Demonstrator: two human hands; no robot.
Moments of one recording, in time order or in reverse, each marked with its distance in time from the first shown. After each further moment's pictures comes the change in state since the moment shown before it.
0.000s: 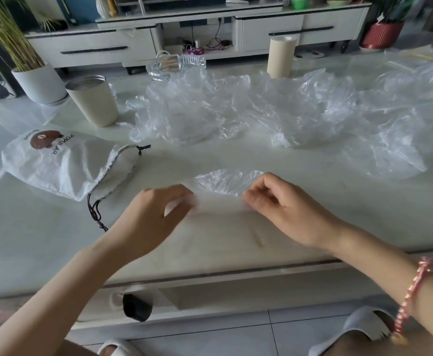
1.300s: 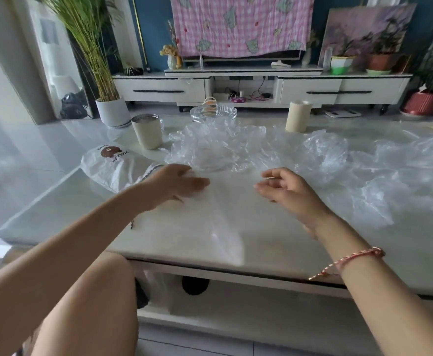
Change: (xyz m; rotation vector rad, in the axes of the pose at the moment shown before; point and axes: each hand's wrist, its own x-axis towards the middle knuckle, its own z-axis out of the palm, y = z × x) left_hand 0.035 0.063 -0.032 -0.511 0.073 -0.533; right_hand 0.006 -0.017 -0.059 0.356 0.098 0.064
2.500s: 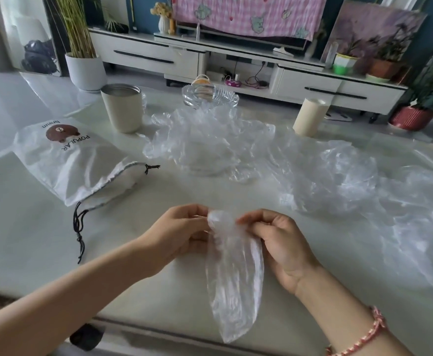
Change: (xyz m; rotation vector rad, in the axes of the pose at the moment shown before) left_hand 0.034 -0.046 0.047 -0.641 -0.155 -0.240; right_hand 0.051 0.038 0.046 0.230 -0.011 0.177
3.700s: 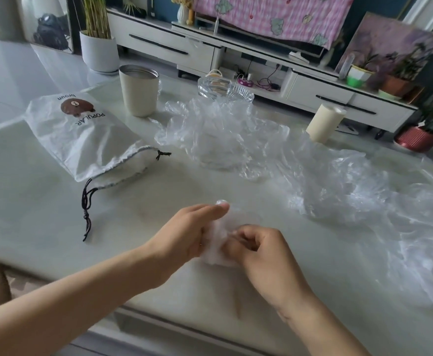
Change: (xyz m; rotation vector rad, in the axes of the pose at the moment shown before) left_hand -0.016 -0.011 0.005 -0.052 -0.013 0.057; right_hand -0.026 0.005 0.026 -0.526 -0.090 -0.159
